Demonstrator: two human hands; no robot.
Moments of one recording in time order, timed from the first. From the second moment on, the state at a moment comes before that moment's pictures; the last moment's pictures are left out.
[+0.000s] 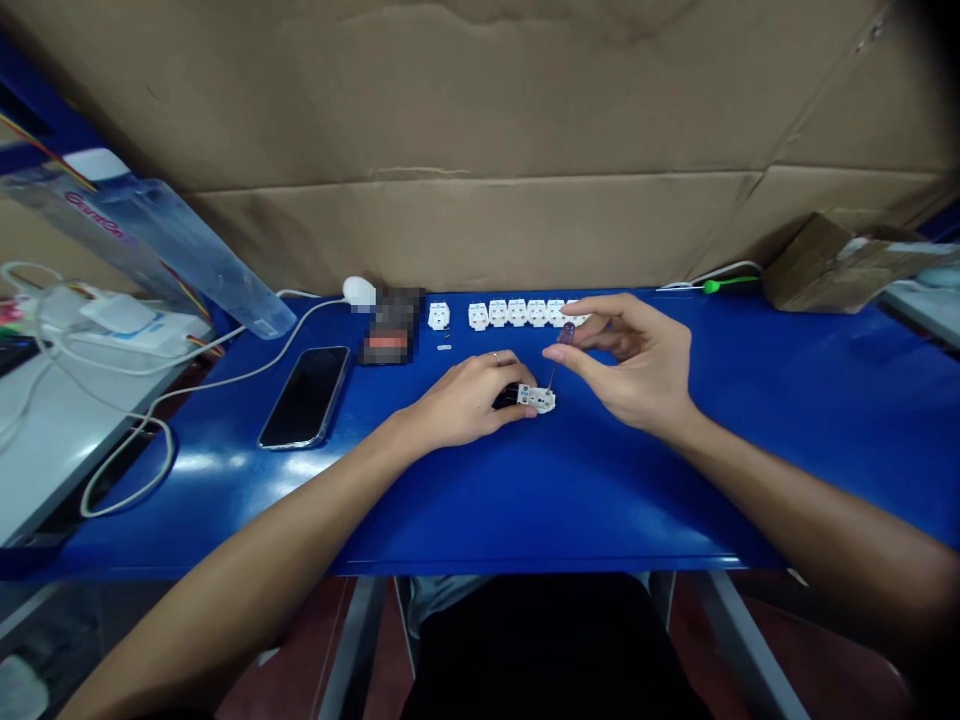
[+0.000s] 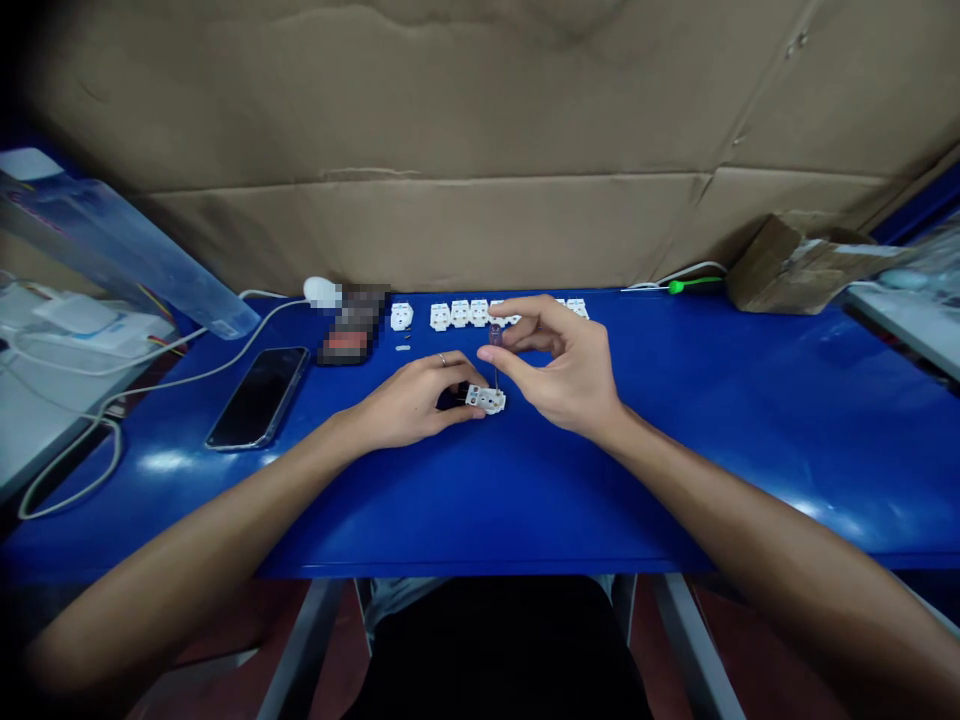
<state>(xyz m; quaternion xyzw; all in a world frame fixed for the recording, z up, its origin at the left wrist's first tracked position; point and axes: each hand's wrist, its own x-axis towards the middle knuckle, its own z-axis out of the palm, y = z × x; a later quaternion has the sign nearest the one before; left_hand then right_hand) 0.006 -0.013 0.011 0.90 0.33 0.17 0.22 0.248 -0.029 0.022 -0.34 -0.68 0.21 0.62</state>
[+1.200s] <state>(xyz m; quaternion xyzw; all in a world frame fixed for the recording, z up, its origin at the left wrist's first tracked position) 0.005 -0.010 0.009 0.90 0.33 0.17 0.21 0.255 -0.027 0.015 -0.29 -0.74 0.24 0.56</state>
